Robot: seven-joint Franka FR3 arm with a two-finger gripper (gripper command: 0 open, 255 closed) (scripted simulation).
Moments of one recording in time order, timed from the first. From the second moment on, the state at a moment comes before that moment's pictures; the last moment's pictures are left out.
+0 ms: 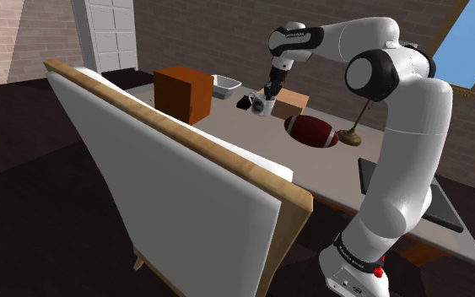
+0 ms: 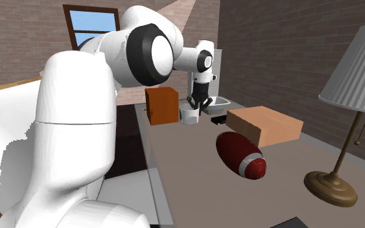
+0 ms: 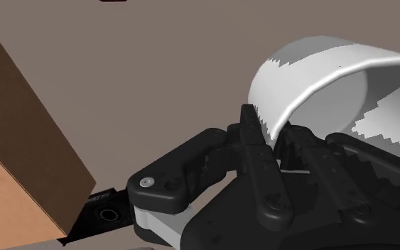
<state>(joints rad) -0.16 0.34 -0.32 -1.49 0.19 1.84 -0.55</state>
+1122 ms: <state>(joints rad) -0.21 -0.07 -0.40 -1.96 0.05 1.91 -0.67</state>
